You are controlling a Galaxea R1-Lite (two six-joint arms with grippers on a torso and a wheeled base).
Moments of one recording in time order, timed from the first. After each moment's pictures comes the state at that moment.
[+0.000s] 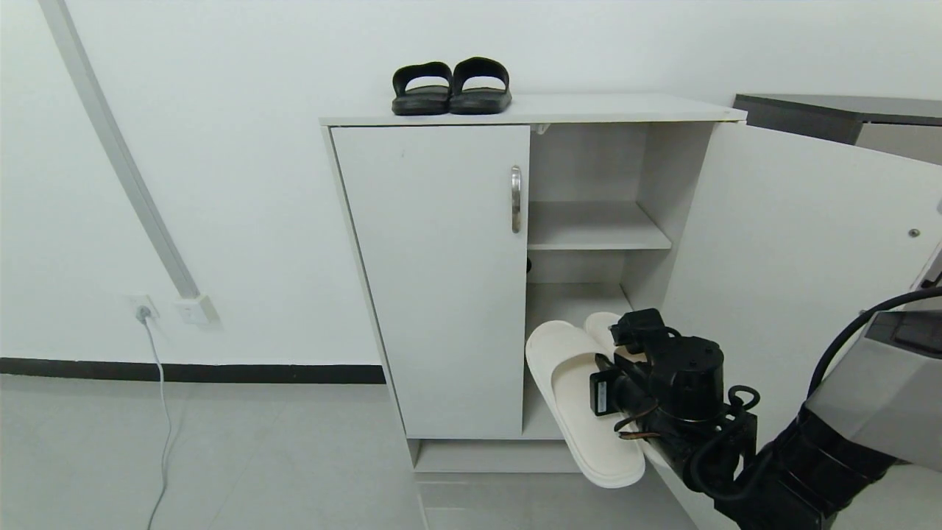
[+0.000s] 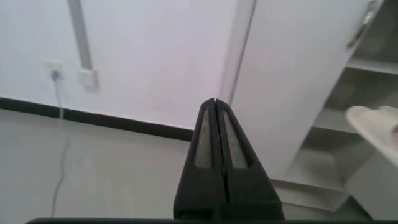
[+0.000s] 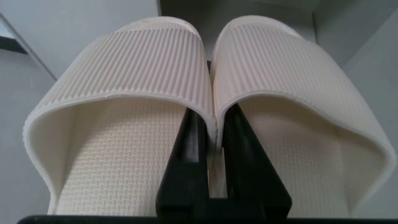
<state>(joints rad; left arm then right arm) -0.04 0.24 -0.26 0.01 0.18 -0.08 0.67 2.08 -0.66 -1.21 -0.44 0.10</state>
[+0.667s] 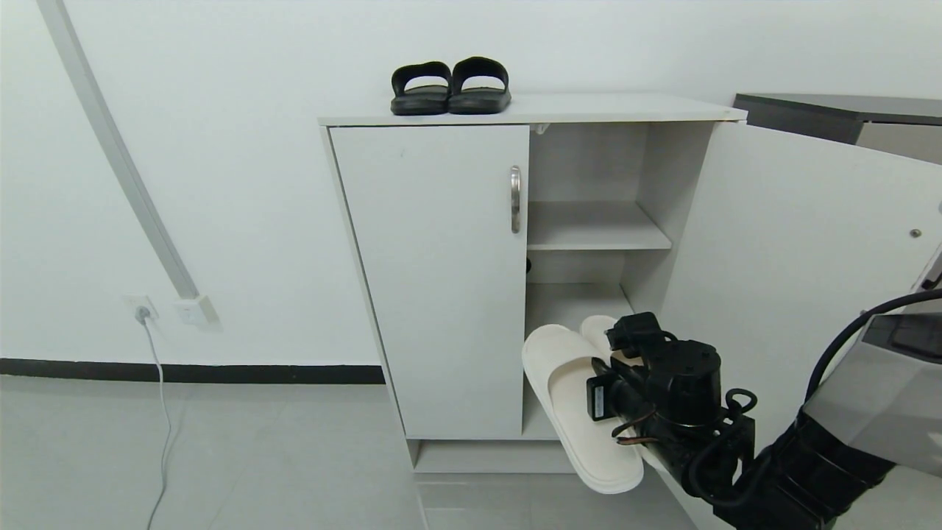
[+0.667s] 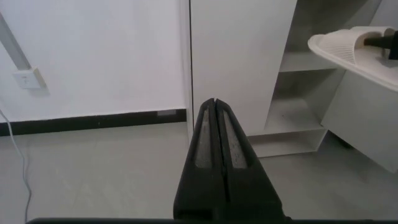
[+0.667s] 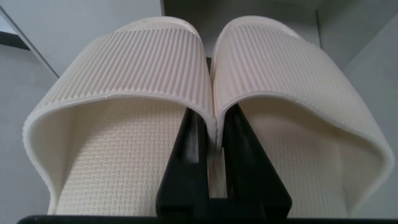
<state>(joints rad) 0.00 0.00 0.00 0.00 -0.08 0.01 0.69 2.08 -0.65 -1.21 -0.44 0.09</state>
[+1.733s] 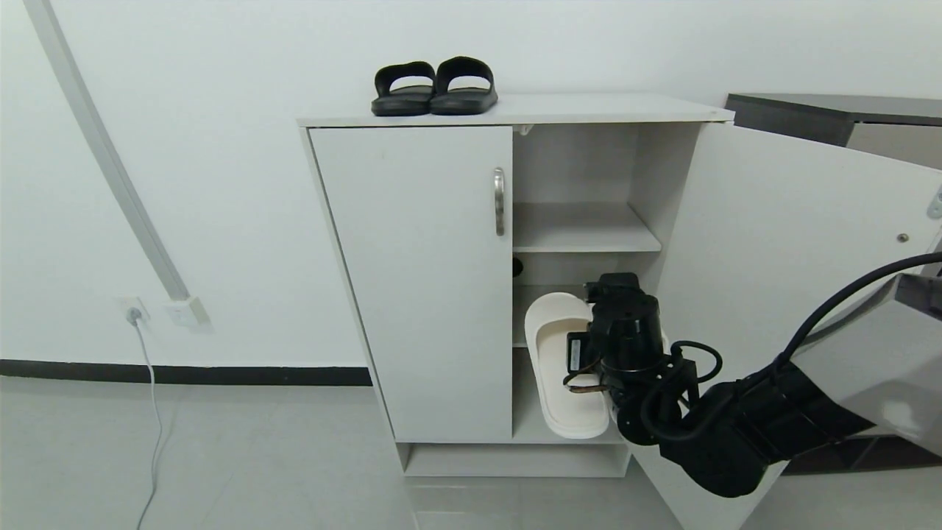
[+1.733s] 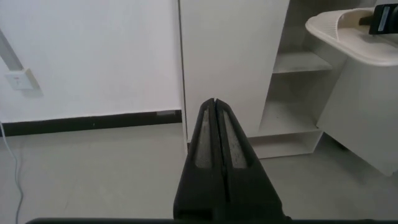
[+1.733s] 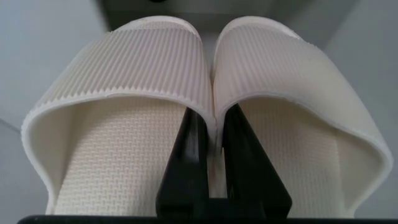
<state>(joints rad) 0.00 0.00 0.00 0.00 -0.08 0.01 0.72 2.09 -0.98 -0.83 -0.71 0.21</state>
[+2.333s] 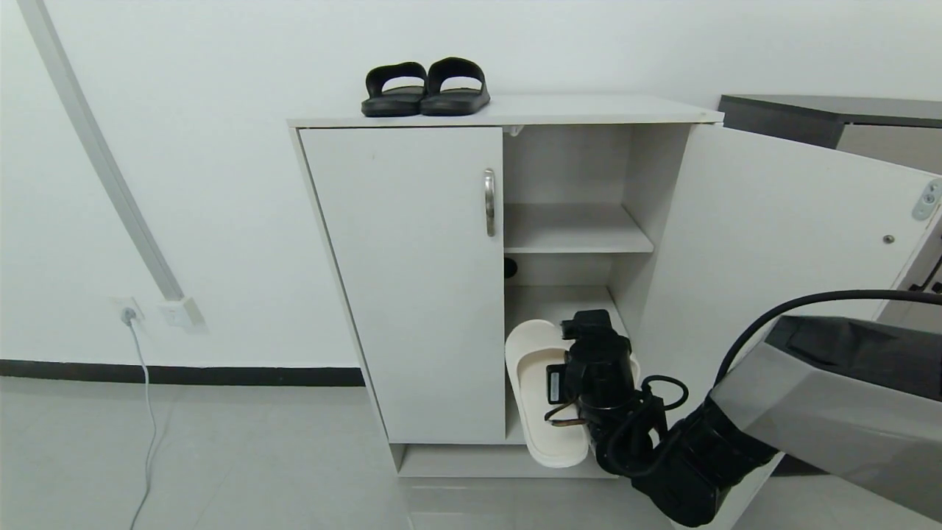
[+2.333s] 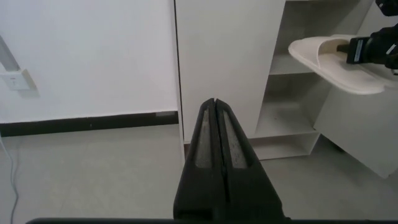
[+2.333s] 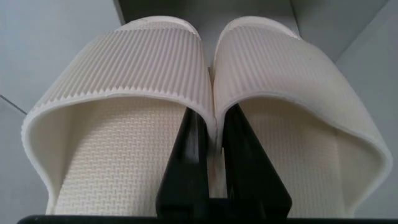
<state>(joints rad) 0.00 0.00 0.00 0.00 -0.08 0.00 0.74 2.24 -0.96 -1.00 -0.66 0.20</state>
